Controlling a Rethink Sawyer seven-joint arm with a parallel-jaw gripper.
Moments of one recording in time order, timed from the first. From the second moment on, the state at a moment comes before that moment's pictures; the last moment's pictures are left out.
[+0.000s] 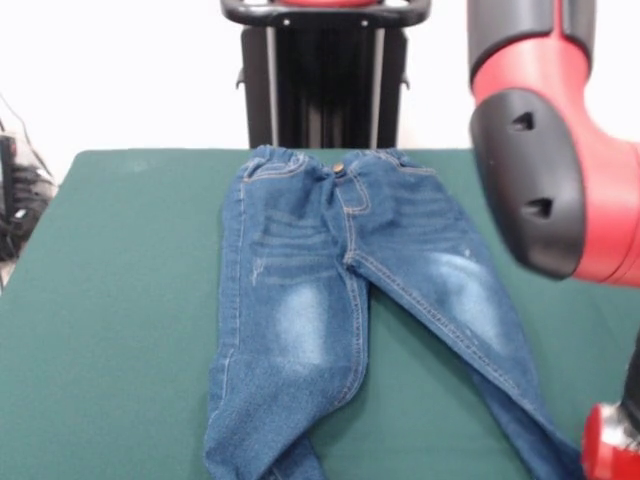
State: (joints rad) arm 0.16 0.37 -0.99 0.30 0.99 0.79 2.03
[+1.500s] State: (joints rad) arm 0.31 -0.22 -0.51 1.06 0.53 0.50 2.03
